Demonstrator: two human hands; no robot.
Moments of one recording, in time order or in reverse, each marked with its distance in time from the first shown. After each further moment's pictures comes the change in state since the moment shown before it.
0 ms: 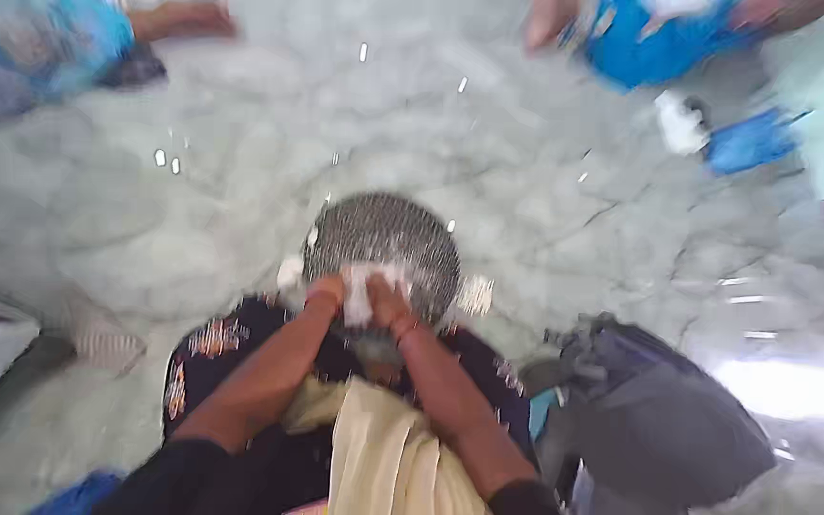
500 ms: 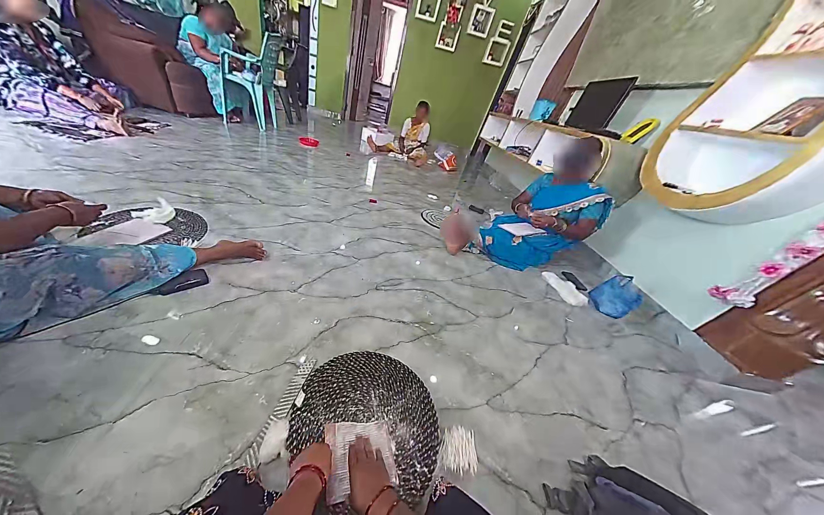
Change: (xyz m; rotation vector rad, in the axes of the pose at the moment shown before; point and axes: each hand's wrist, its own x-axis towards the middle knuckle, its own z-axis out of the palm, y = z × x) left_hand -0.005 -0.002 0.006 0.043 0.007 0.043; right_hand -0.019 -0.037 -0.014 -0.005 0.009 0.122
